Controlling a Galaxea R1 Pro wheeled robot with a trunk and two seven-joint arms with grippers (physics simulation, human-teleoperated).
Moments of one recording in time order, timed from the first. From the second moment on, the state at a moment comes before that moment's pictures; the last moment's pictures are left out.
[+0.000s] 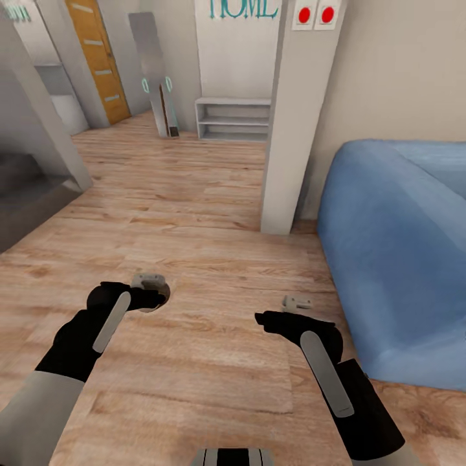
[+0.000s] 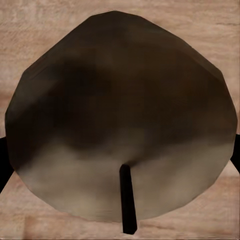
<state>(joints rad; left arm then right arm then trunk) -0.74 0.19 -0.19 -1.27 0.37 1.04 0.19 -0.48 0.04 0.28 -1.58 -0.65 0.93 -0.51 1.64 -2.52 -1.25</state>
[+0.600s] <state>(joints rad) -0.74 0.19 -0.19 -1.27 0.37 1.04 0.19 -0.48 0.05 0.28 -1.58 -0.65 0.93 -0.51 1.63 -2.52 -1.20</state>
